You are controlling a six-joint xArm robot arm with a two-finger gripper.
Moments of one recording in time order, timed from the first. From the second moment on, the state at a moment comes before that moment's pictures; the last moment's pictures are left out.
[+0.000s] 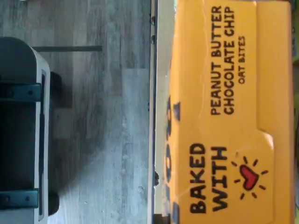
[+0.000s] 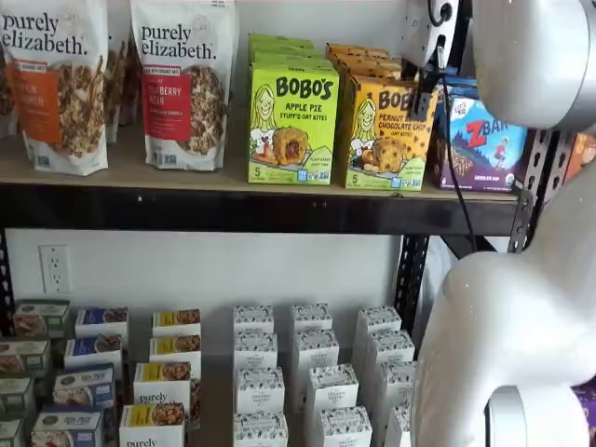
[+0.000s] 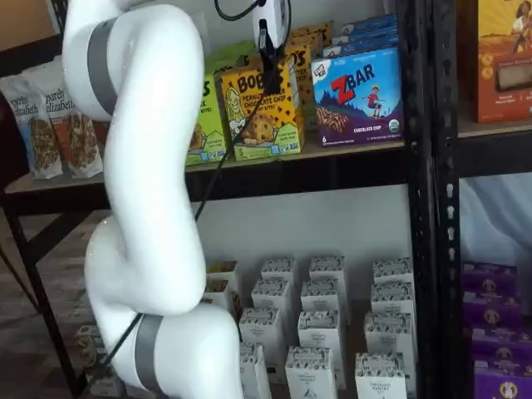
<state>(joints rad) -0.13 -0.05 -1.71 0.09 1.77 -1.68</state>
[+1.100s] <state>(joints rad) -0.14 -0.05 -1.72 0.12 1.77 -1.68</state>
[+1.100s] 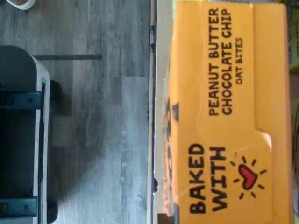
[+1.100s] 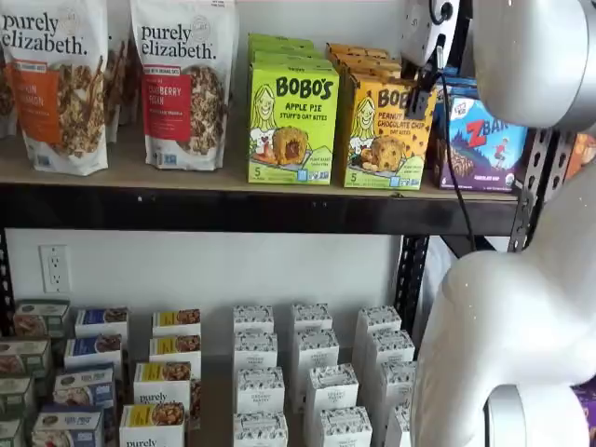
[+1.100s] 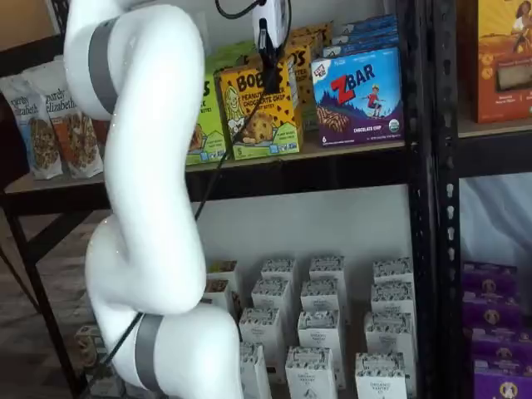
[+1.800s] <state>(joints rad) -0.15 -0.09 -1.69 0.13 1.77 -1.69</state>
